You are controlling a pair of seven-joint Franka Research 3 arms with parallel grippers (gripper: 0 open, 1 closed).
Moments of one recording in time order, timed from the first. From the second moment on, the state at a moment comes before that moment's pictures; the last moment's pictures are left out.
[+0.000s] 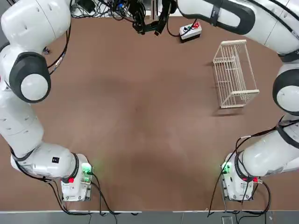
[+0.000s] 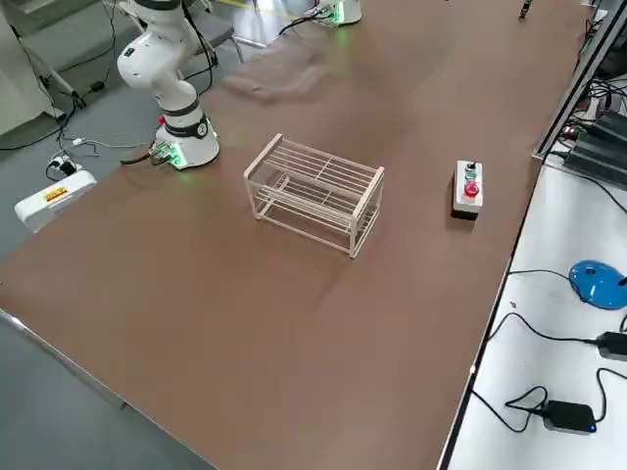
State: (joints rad) left arm -0.13 0.43 -0.63 -1.38 -0.05 1.90 -2.08; right arm 0.13 0.32 0.68 -1.48 0.03 2.07 -0.51
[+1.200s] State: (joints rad) left arm -0.14 0.43 -0.64 -1.37 -0.08 1.89 -2.08; right arm 0.15 0.38 0.69 -1.41 -0.03 2.07 -0.42
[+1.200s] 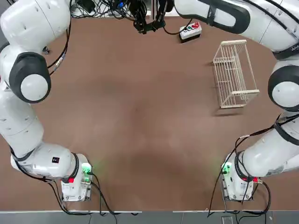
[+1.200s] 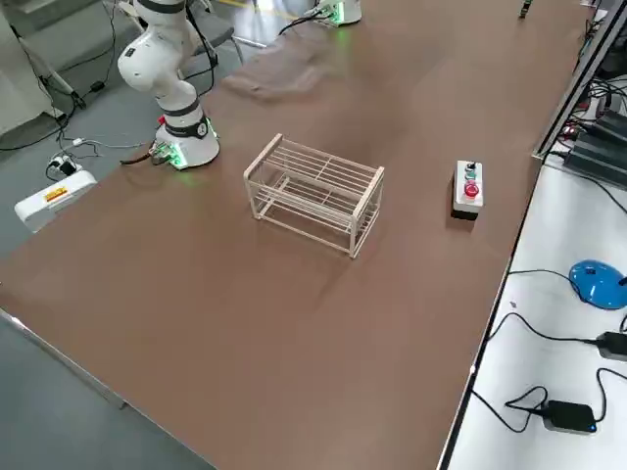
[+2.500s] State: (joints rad) left arm -0.13 0.43 -0.64 -1.35 -0.10 1.89 -2.05; right arm 0.14 0.39 0.69 -1.40 -0.04 2.05 -0.42
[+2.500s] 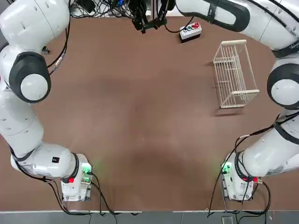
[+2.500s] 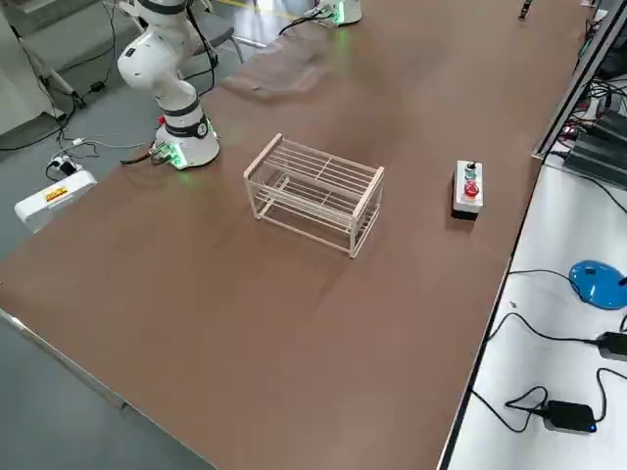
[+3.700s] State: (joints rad) left arm 0.22 0.32 -0.63 -1.34 -0.02 1.61 -1.56; right arm 0.06 0.21 0.44 -1.40 -0.03 1.67 -0.15
